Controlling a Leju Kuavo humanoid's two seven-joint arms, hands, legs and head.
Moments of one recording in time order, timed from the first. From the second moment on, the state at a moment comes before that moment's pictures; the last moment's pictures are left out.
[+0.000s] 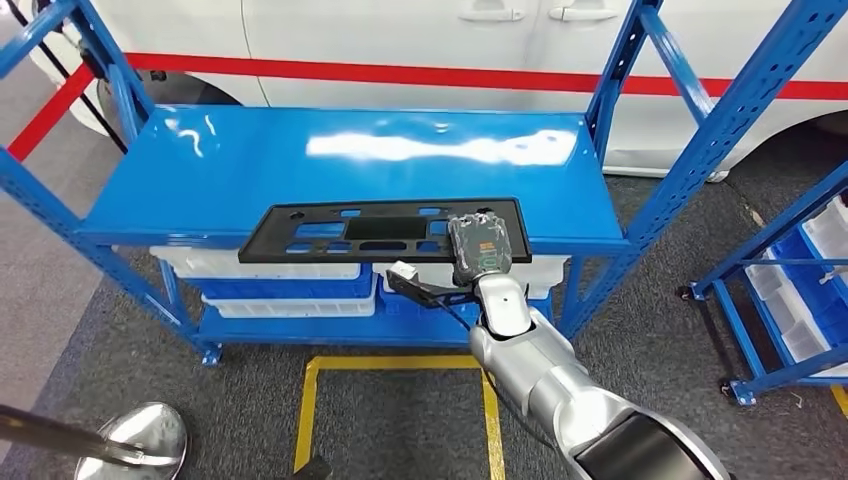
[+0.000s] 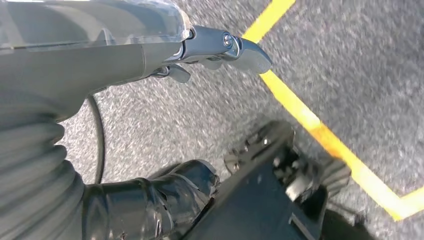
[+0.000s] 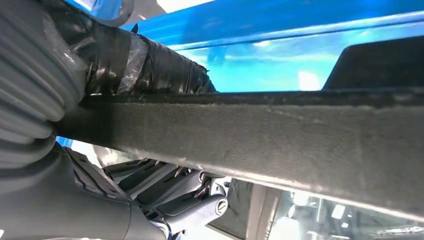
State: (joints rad) left arm -0.15 -0.14 0.08 -0.22 -0.73 -0.10 -0.33; right arm -0.86 0.23 0.64 -0.42 1.26 -0.56 0.05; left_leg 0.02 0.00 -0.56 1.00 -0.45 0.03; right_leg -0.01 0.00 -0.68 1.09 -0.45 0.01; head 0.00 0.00
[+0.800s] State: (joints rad) left arm -0.15 -0.14 0.08 -0.22 -0.73 -0.10 -0.33; right arm -0.84 0.23 0.64 -0.41 1.26 -0.56 0.05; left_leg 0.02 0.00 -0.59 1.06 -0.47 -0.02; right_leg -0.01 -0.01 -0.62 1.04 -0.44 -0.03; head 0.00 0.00
